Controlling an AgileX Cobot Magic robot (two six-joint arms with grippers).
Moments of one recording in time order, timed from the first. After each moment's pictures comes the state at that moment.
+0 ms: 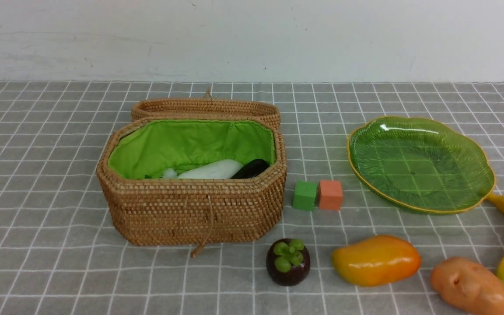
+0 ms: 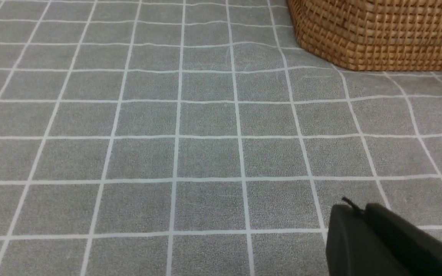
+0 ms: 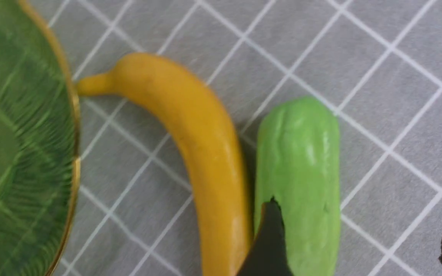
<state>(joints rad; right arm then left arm) -0.34 1.48 -0.97 -0.03 0.70 0.64 -0.06 -0.01 0.01 0.00 0.49 -0.08</state>
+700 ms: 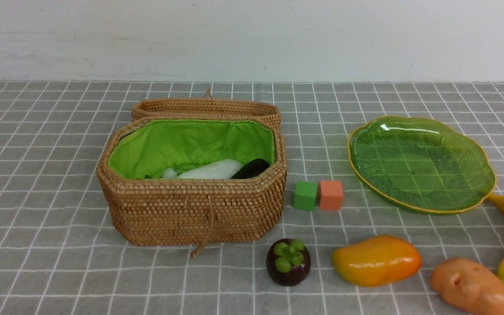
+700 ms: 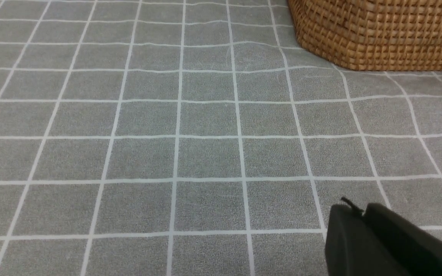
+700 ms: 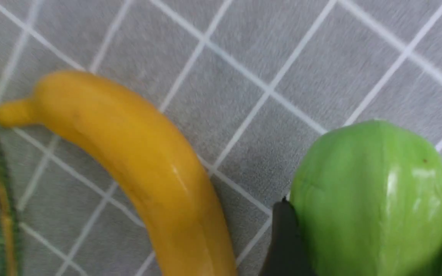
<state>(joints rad) -0.44 1.59 -0.98 0.07 0.63 0.49 -0.06 -0.01 0.01 0.00 0.49 -0.08</state>
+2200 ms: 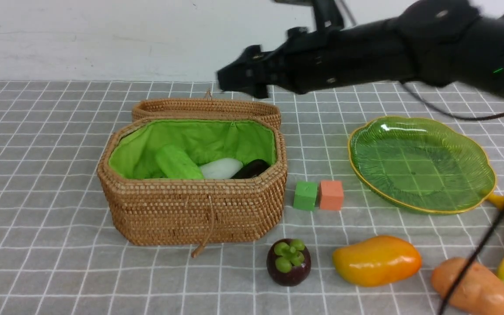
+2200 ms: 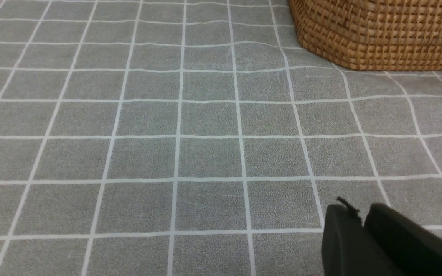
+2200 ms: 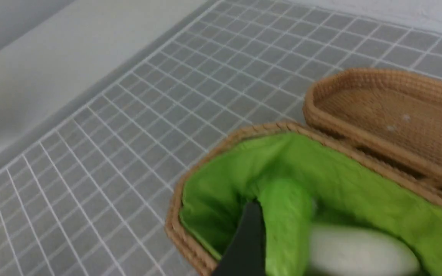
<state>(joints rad) 0.37 1.76 -1.62 0.91 0.68 -0.72 -0.06 -0.01 0.01 0.00 0.49 -0.08</state>
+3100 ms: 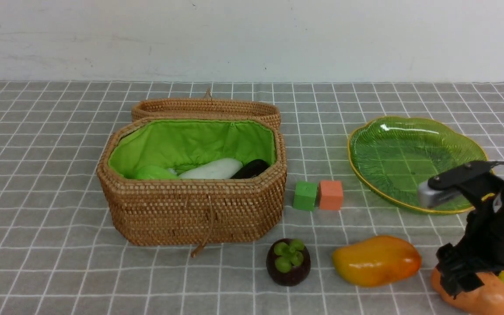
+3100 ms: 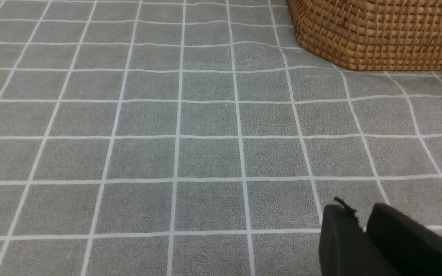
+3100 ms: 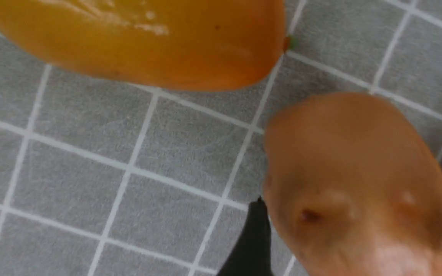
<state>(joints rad) 0.20 1.60 -0.94 -0.04 0.85 -0.18 -0.06 -0.01 0.01 0.00 0.49 -0.08</state>
